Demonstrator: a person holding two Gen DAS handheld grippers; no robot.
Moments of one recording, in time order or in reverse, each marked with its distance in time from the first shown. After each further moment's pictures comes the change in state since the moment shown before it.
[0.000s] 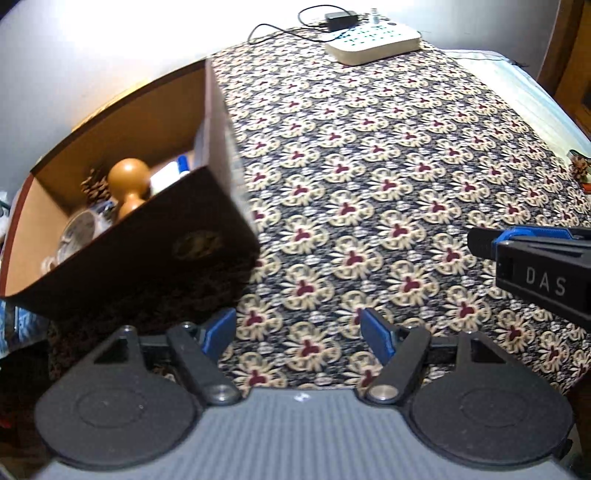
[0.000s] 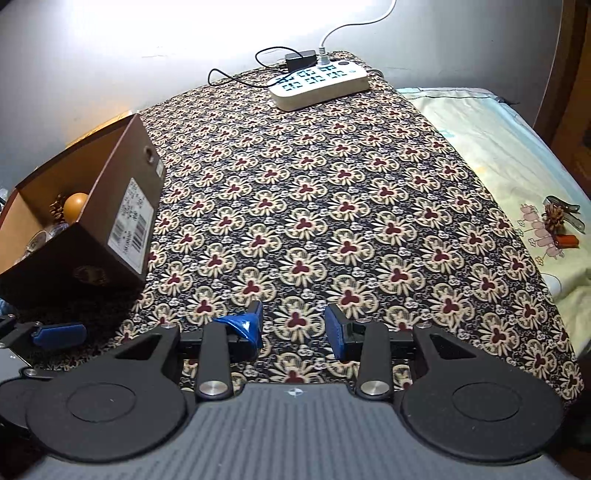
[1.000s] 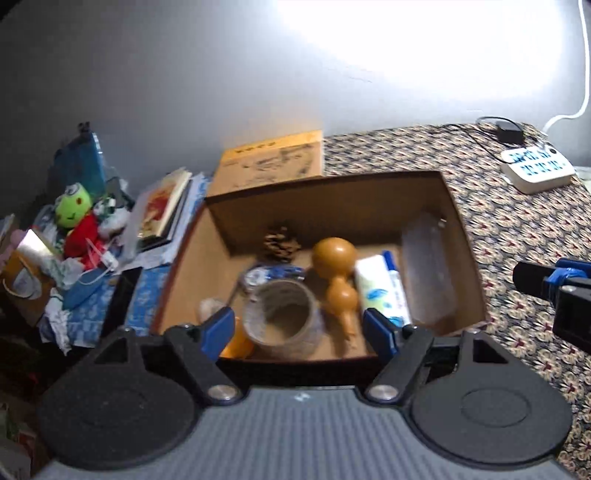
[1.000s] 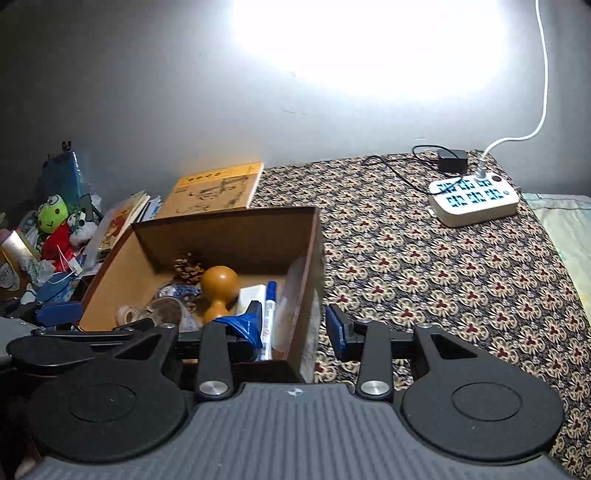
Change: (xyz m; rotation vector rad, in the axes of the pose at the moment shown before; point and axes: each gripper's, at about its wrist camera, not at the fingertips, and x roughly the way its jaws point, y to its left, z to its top) left arm -0.059 0.166 0.040 -0.283 -0.175 0.296; right arm -0.027 0.149 0.082 -0.211 -0.162 0.261
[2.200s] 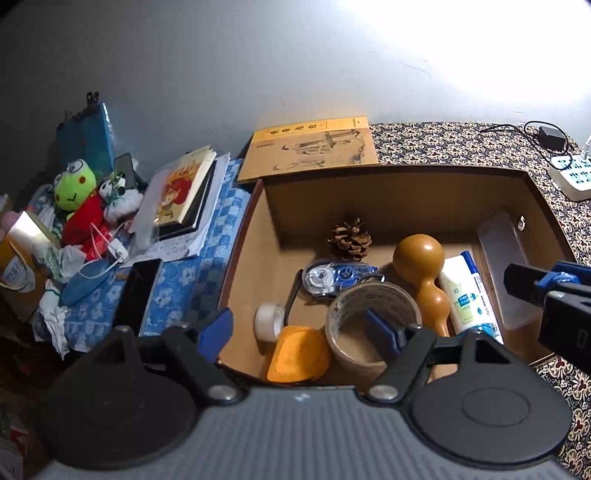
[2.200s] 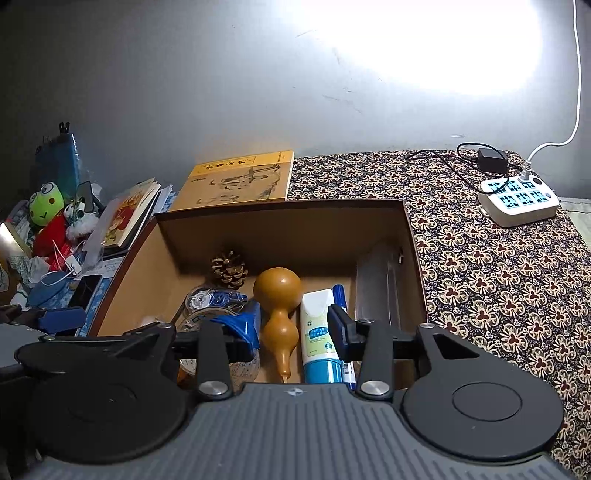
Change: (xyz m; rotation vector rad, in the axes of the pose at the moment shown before) left arm 0.067 0.084 -0.001 -0.028 0.030 -0.038; right arm 0.059 0.088 -0.001 -0.007 0.023 -0.059
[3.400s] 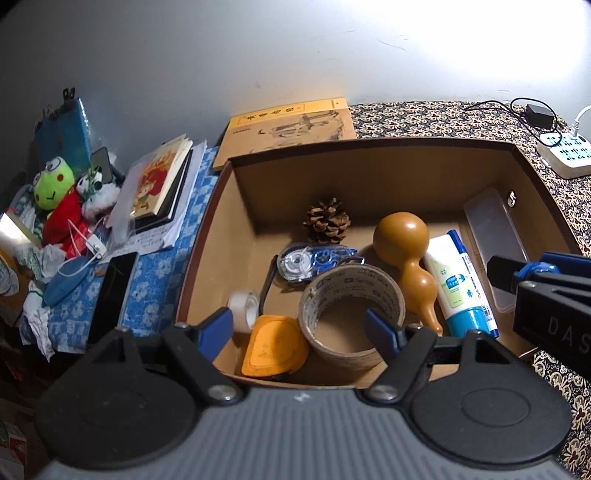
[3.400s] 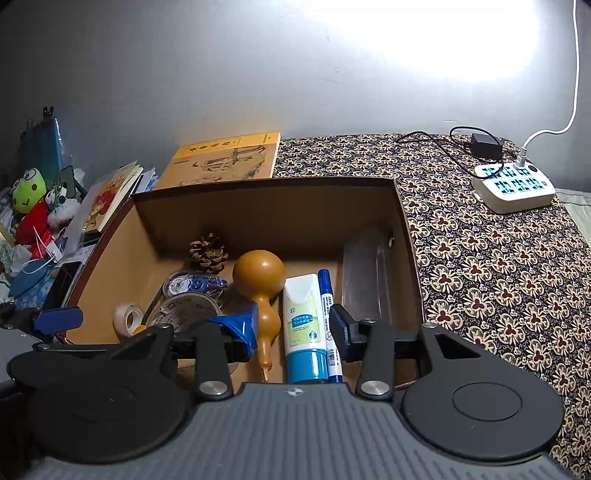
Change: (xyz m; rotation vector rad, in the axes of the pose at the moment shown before) left arm 0.017 -0.016 -0.006 0.042 0.032 -0.037; right arm 0.020 -0.005 -0.005 -0.006 0.043 -0.038
